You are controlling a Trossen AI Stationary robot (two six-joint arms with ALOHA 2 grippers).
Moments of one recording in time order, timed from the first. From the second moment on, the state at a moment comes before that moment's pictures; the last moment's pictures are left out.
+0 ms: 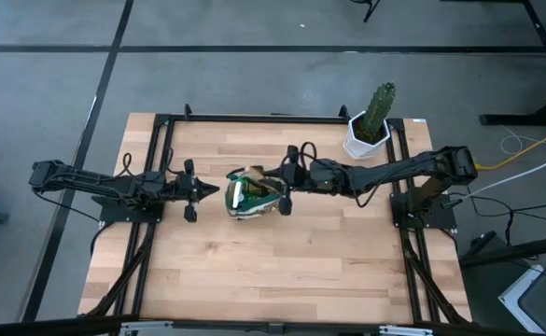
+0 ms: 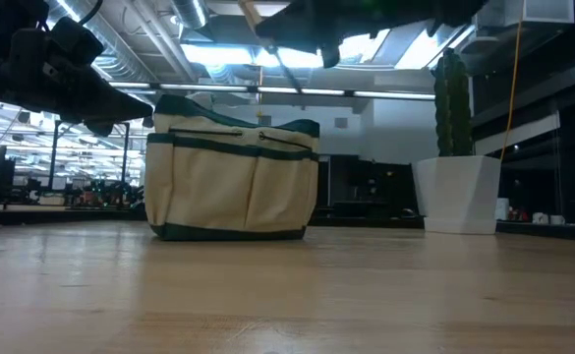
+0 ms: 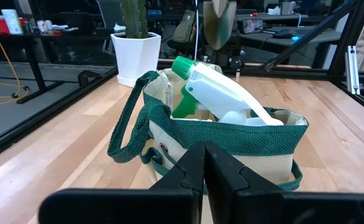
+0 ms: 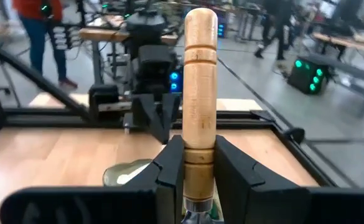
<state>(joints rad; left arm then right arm) -0.06 0.40 0.01 0.26 -0.24 -0.06 0.06 1.61 1.01 0.46 0.20 -0.05</state>
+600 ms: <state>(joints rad) -0.06 0.40 0.01 0.26 -0.24 -0.06 -0.06 1.71 1.01 0.48 0.00 -0.20</state>
